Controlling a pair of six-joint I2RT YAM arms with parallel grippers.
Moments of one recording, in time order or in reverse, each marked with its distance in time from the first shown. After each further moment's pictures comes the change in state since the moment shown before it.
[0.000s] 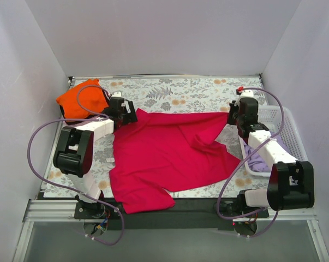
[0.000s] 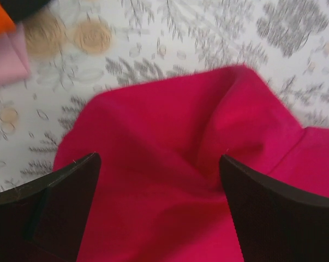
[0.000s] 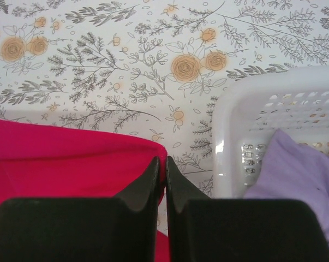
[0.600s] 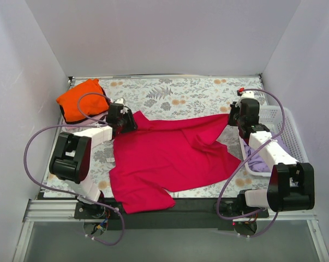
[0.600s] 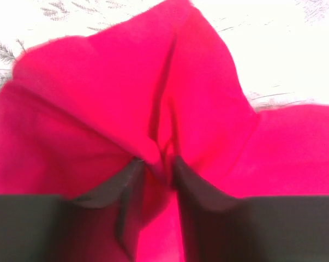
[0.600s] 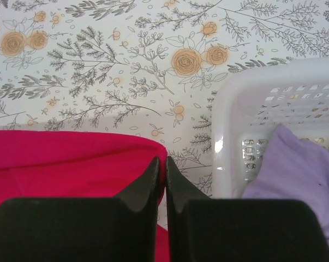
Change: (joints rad) left arm -0.010 -0.056 -0.131 0.032 0.231 -0.057; right arm -0.018 -0.016 -0.015 -0.011 -0.016 0.000
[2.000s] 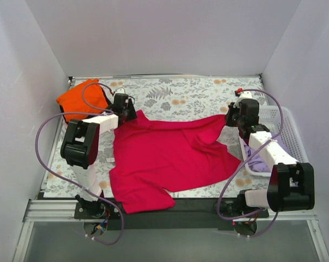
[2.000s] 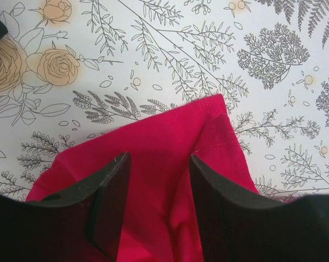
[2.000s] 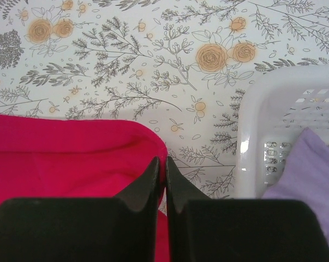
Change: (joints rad) left arm -0.004 0.188 0.230 -0.004 -0.214 -0.007; right arm 0.000 0.000 -0.003 -0.004 -0.090 0.000
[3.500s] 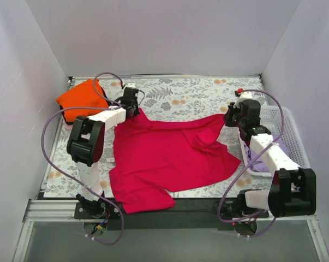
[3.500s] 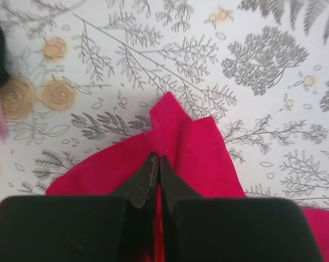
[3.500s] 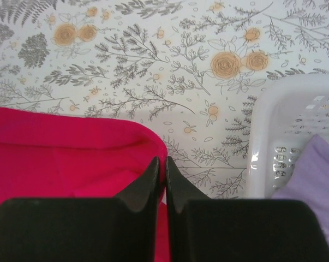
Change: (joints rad) left arm -0.081 0.082 0.193 -0.187 -0.146 0.124; right arm 0.003 -0.035 -0.014 0.000 -0.056 0.001
